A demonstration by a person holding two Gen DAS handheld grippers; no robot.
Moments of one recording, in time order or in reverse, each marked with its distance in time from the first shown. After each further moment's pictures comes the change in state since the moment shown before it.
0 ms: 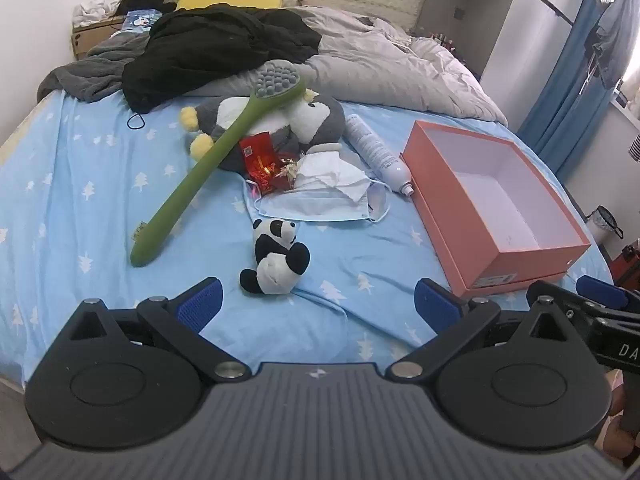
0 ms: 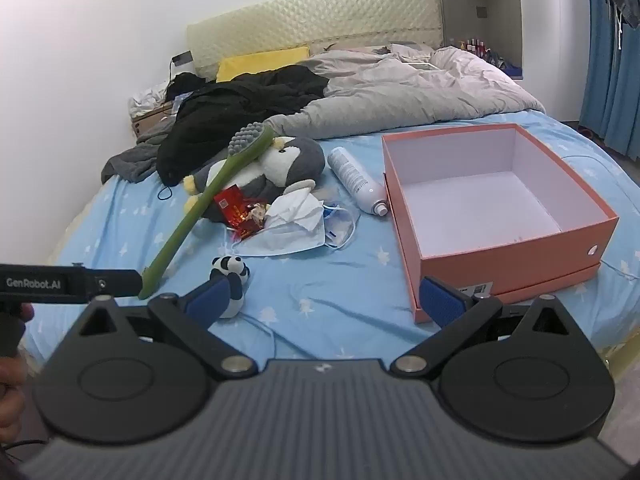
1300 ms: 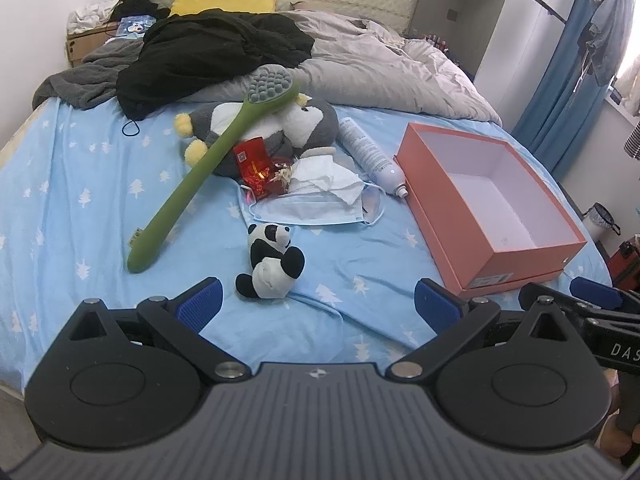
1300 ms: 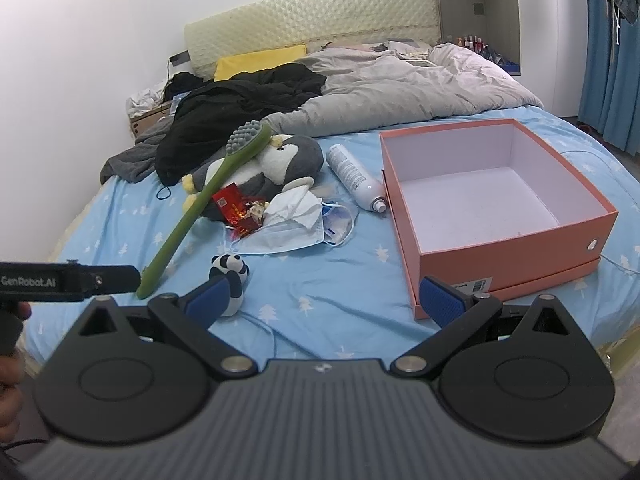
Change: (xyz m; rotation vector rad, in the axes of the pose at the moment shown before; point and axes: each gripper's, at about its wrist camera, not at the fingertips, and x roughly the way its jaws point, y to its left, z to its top) left arm -0.003 -0.004 0.000 0.020 -0.010 -0.010; right arm 0.000 -0.002 0.000 0.015 0.012 -0.002
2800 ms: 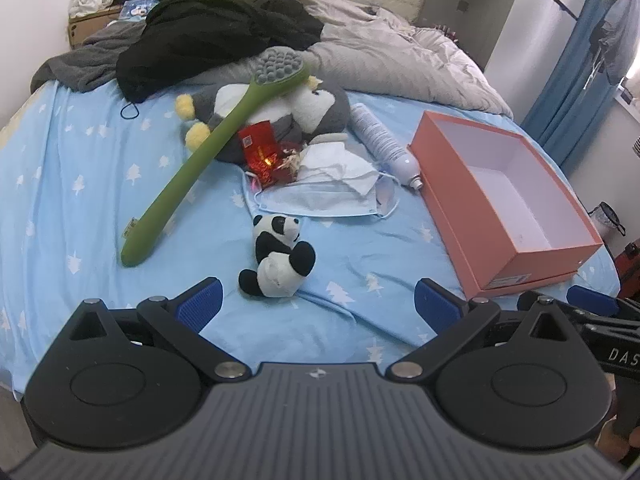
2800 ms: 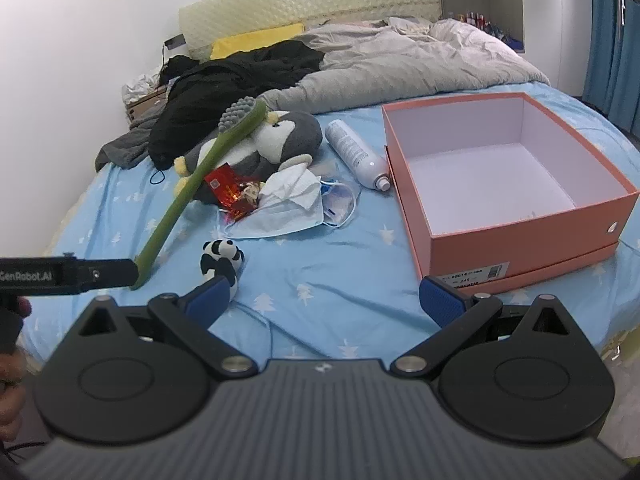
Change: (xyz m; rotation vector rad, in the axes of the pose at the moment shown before) left arm 0.037 0.016 0.006 -0.029 0.046 0.008; right arm 0.040 -0.004 -0.004 0.023 0.071 0.007
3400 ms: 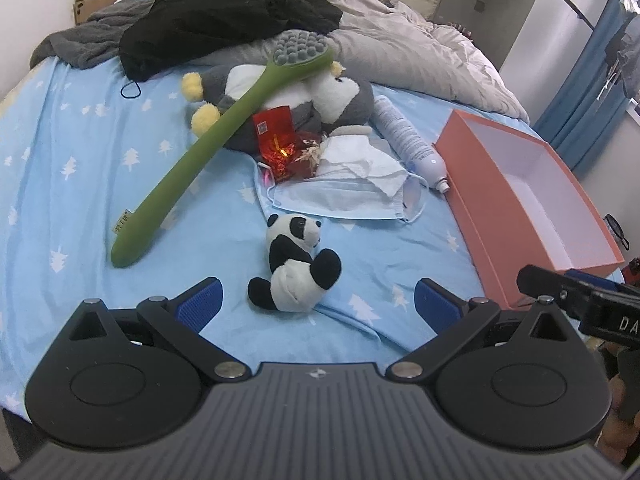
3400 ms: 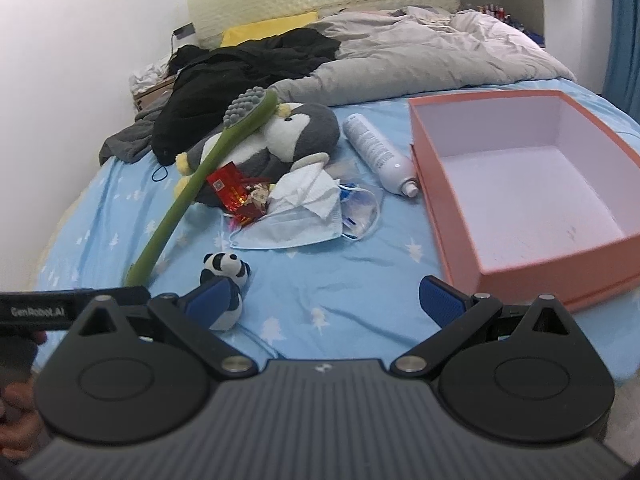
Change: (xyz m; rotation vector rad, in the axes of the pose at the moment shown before) left arm 0.061 0.032 0.009 -0.055 0.022 -0.005; right arm 0.064 0.011 0.024 -0.027 0.033 0.043
